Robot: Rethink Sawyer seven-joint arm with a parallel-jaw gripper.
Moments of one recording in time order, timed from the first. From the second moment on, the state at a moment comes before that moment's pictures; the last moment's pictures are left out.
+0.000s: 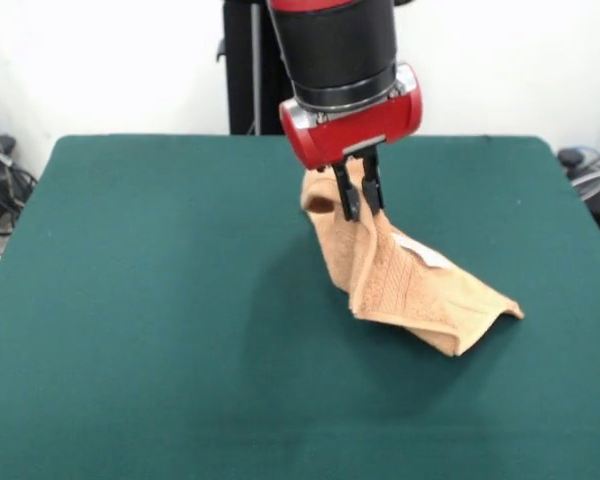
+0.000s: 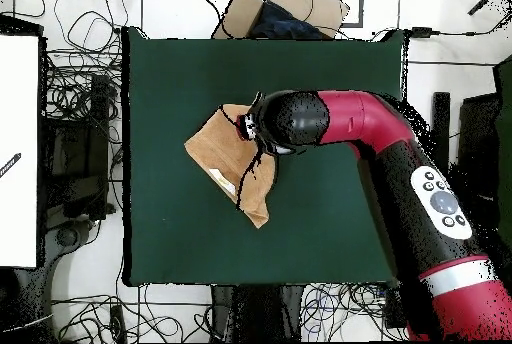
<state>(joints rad) -0.72 -0.63 0.74 1.57 -0.42 0.86 1.50</state>
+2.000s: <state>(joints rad) -0.70 -0.87 0.71 1.78 -0.38 0.71 1.51</state>
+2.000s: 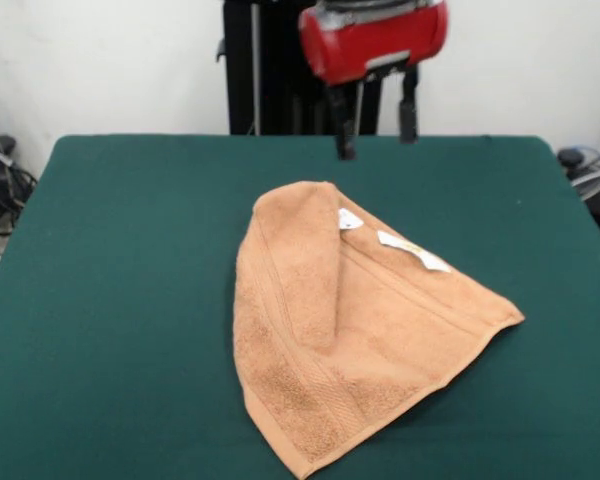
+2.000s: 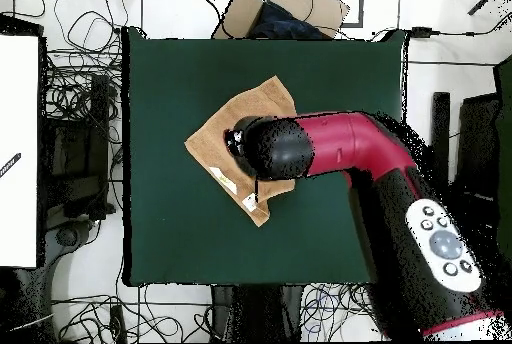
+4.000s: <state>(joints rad) -0.33 -0.78 0.29 1.94 -0.29 0.28 1.52</state>
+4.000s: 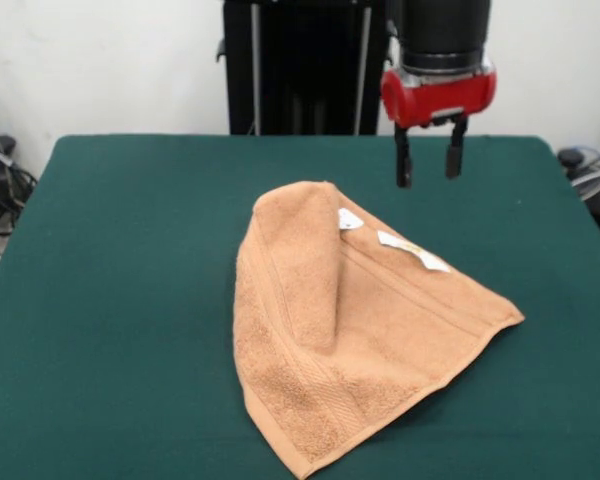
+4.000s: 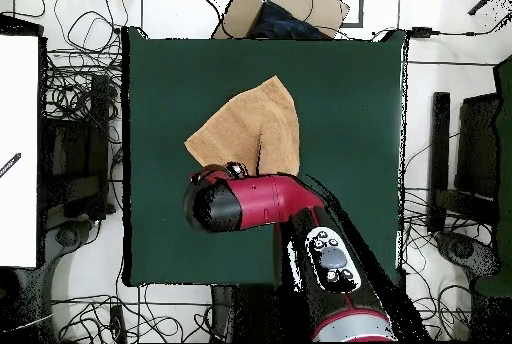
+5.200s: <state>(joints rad) -0.30 -0.45 0.24 1.94 -0.22 -0.01 1.52</state>
